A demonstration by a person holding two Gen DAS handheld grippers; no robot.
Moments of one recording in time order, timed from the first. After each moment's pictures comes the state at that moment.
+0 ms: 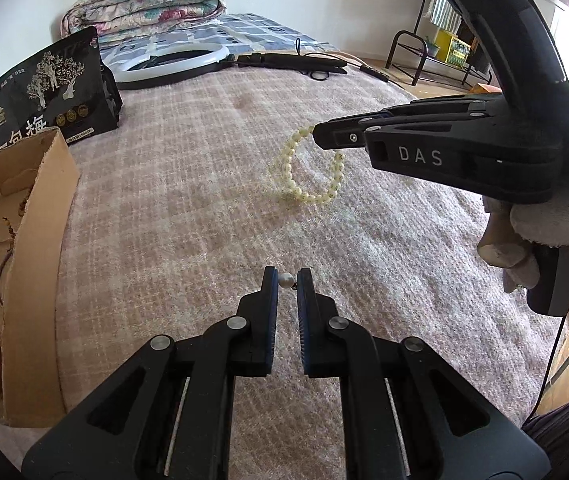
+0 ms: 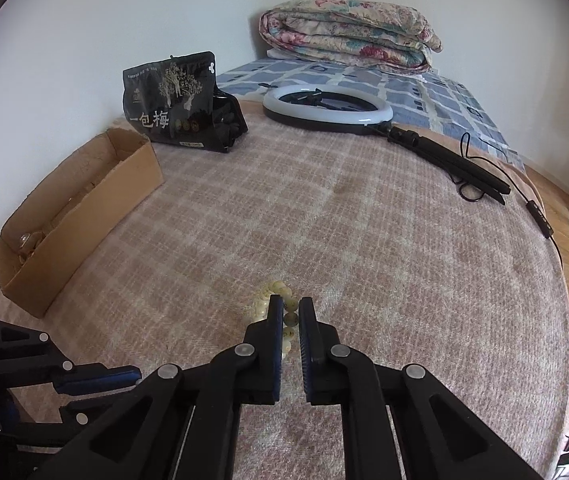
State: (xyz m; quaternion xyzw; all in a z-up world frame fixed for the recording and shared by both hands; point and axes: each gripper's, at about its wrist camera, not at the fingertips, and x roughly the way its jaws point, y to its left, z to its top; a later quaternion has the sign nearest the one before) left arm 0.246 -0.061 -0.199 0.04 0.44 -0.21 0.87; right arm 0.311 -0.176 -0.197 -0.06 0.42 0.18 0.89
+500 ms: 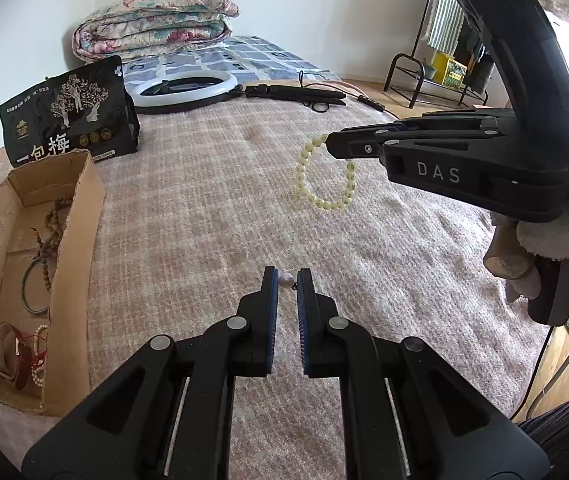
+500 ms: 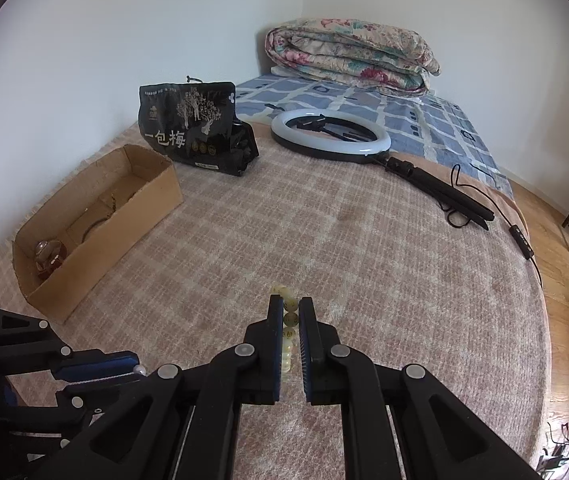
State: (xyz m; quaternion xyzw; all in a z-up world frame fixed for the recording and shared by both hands) left arm 0.230 -0.041 -0.164 0.03 0.41 -0.21 0.89; right arm 0.287 -0.162 -0.155 -0.08 0.40 0.17 0.90
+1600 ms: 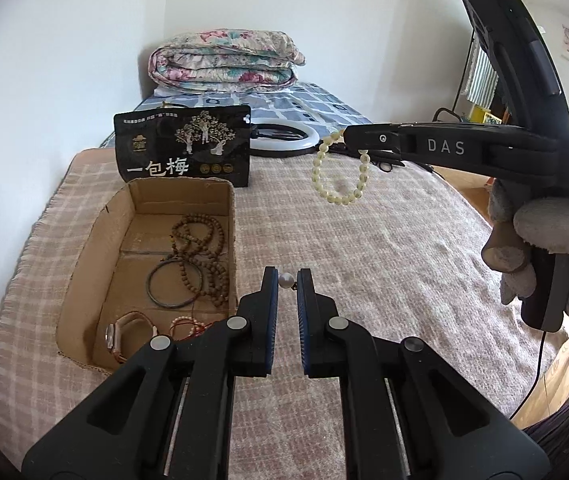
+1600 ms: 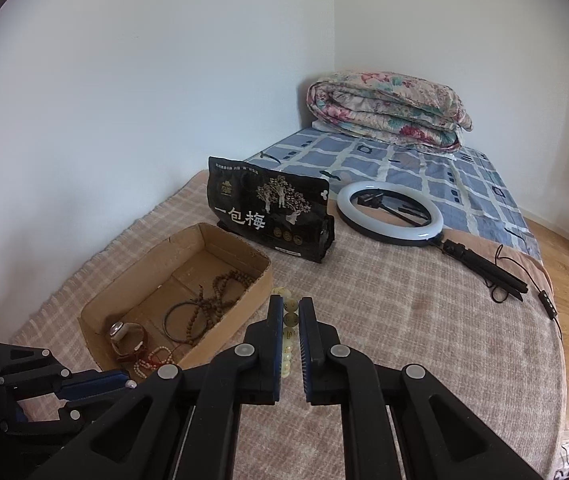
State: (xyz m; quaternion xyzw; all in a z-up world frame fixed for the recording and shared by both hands) left arm 0.192 0.085 -0.108 -0.01 0.35 -0.13 0.93; right arm 0.283 -0.050 -0.084 -0.06 0.33 0.22 0.92
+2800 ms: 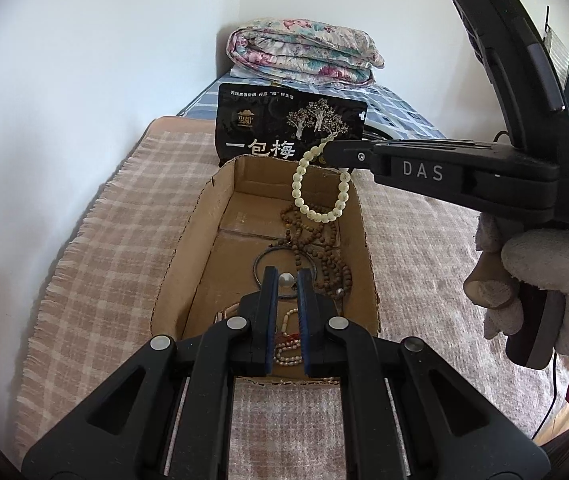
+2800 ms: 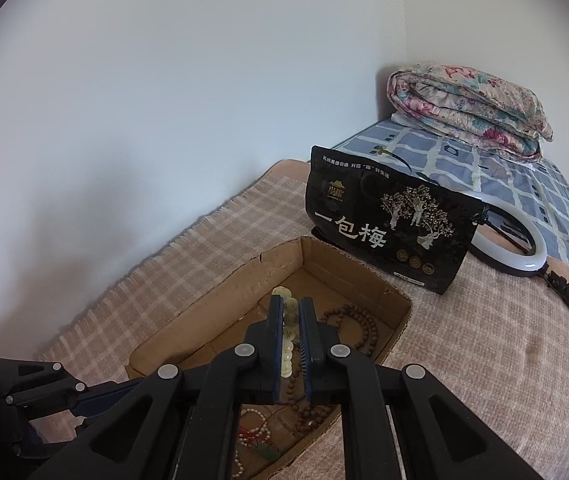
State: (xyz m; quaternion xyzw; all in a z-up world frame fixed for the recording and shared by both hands) left arm 0.206 0.177 -0.124 -0.06 0.37 -0.02 0.93; right arm 0.321 0.084 -0.114 -0.06 0.35 0.31 0.88
